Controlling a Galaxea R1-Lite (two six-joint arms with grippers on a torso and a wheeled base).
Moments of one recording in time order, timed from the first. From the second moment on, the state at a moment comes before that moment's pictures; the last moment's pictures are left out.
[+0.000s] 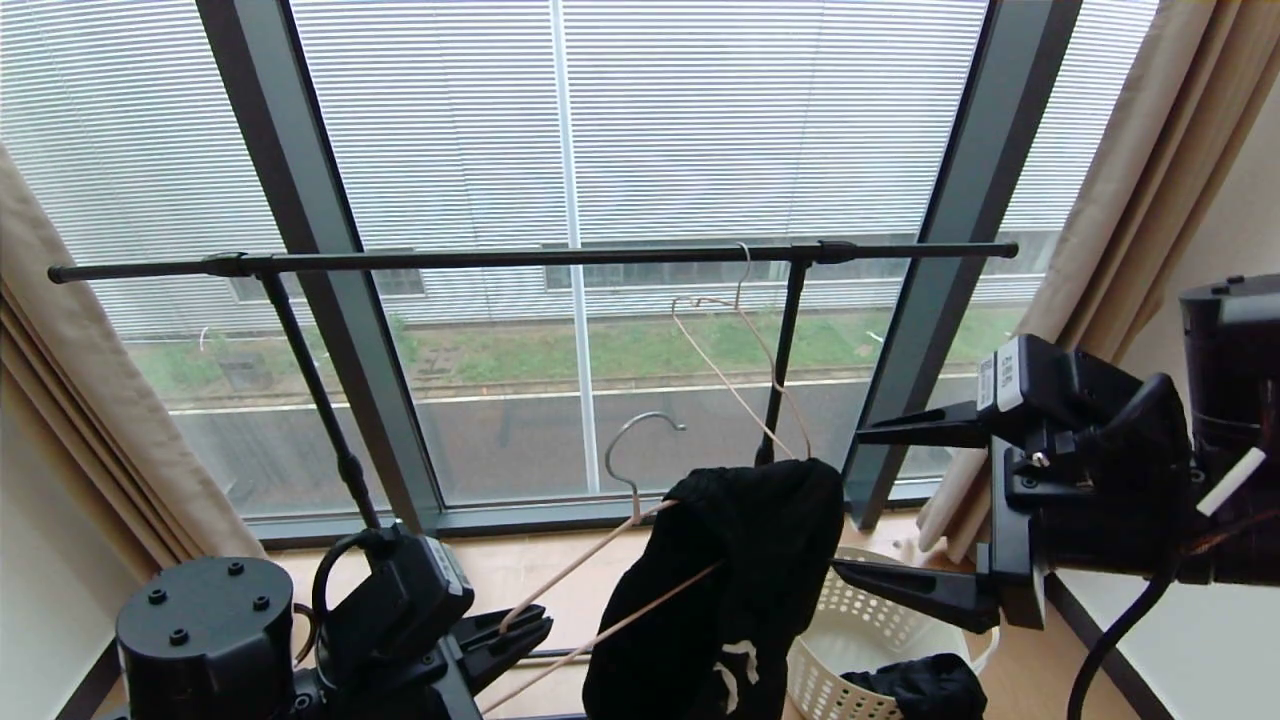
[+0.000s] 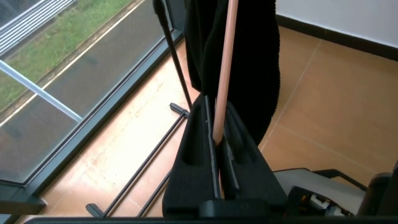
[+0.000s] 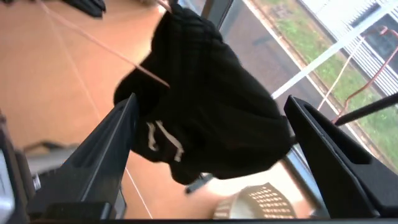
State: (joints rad) left arm -0.63 1.67 -0.12 -1.20 -0.20 0.24; right arm 0.50 1.41 -0.84 -0.05 0.38 -0.51
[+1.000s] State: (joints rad) left arm -0.66 1.61 -0.07 -1.20 -0.24 0.28; right arm 0.50 1.96 -1.82 0.97 0.46 -1.03
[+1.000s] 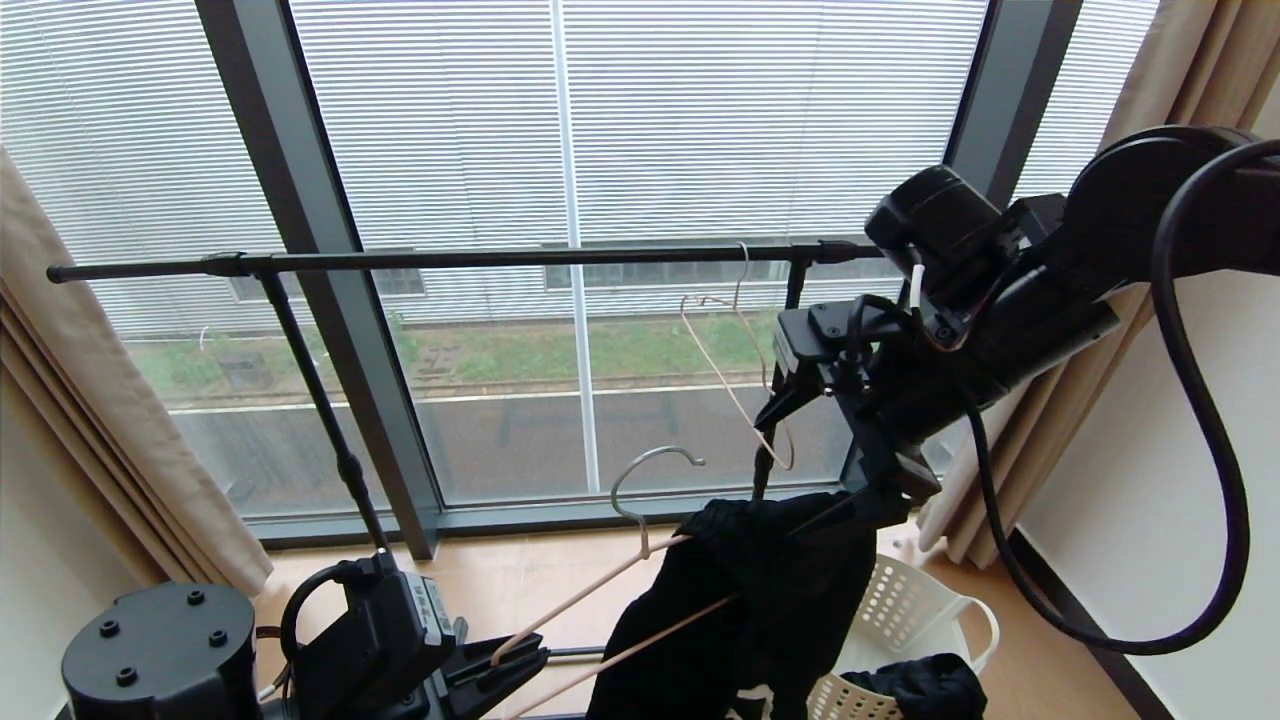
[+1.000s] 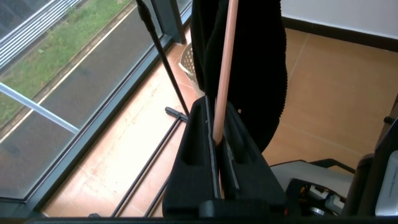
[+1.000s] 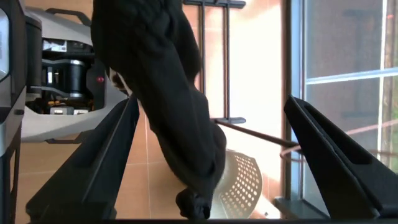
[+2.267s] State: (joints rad) left arm -0.66 1.61 -0.08 -1.20 -0.24 0.28; right arm 0.61 2.12 -1.99 1.04 0.44 -1.00
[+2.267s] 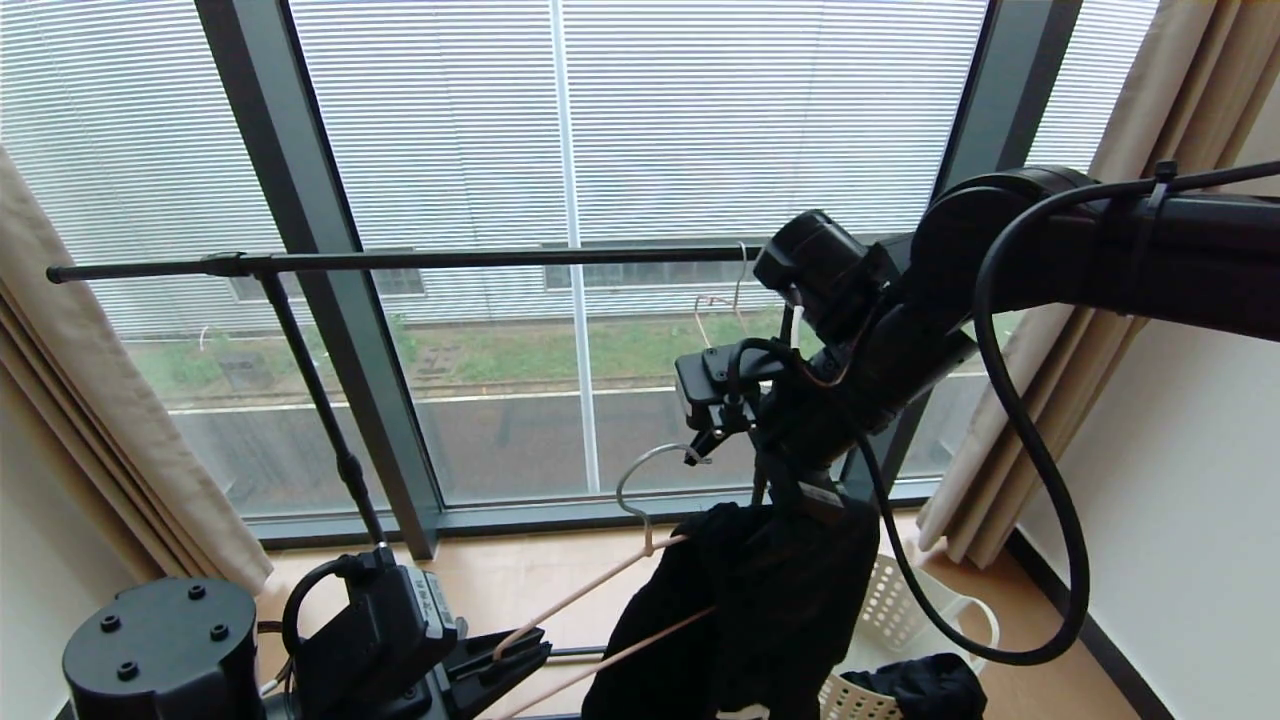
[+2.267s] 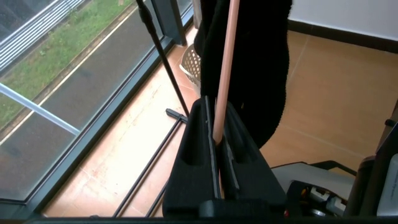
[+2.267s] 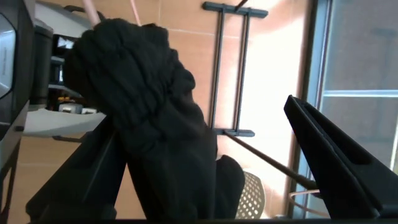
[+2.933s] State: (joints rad) left arm -0.65 1.62 -0.10 -1.20 -0.24 0.27; right arm 0.63 2.12 -1.98 1.09 0.46 -1.00
